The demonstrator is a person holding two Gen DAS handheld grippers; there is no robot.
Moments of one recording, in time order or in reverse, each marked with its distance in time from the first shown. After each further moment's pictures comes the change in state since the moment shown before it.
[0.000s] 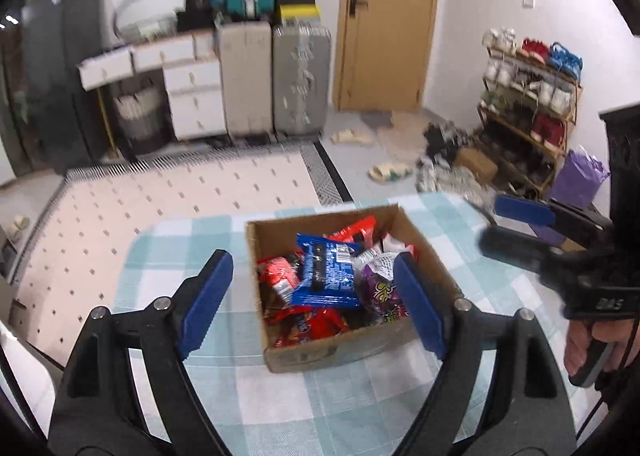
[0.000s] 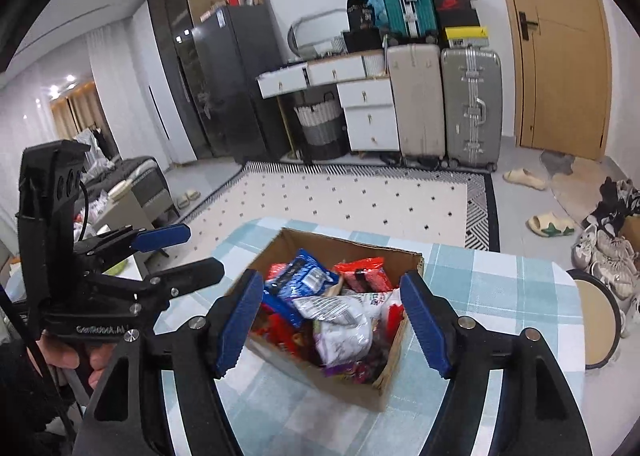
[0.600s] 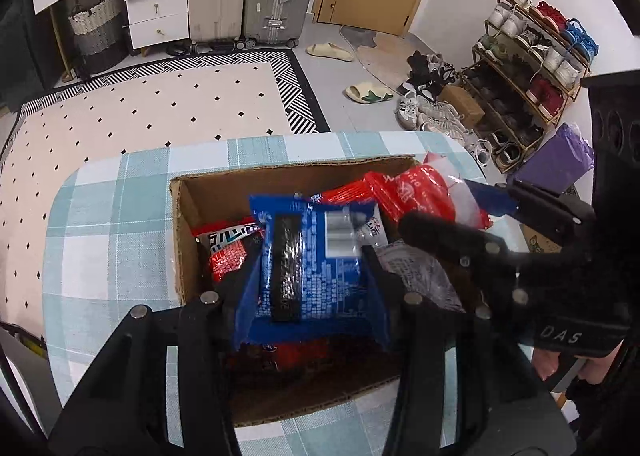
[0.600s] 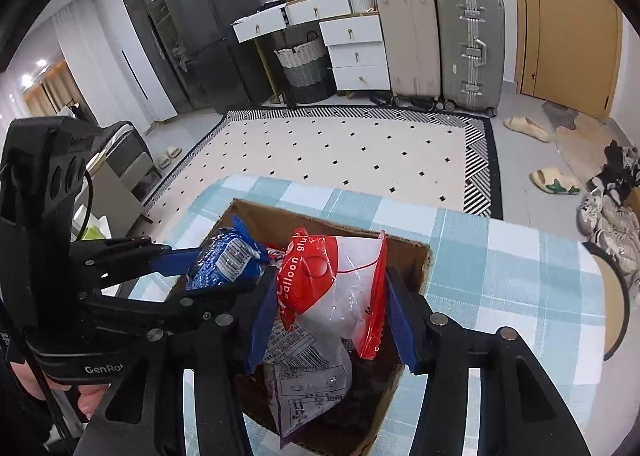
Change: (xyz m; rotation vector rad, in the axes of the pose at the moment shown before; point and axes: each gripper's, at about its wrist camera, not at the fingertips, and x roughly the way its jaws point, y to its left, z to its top) left arm 0.146 0.004 0.020 -0.076 0.387 -0.154; right arm 0.133 -0.036 0.022 0.051 0.300 -0.016
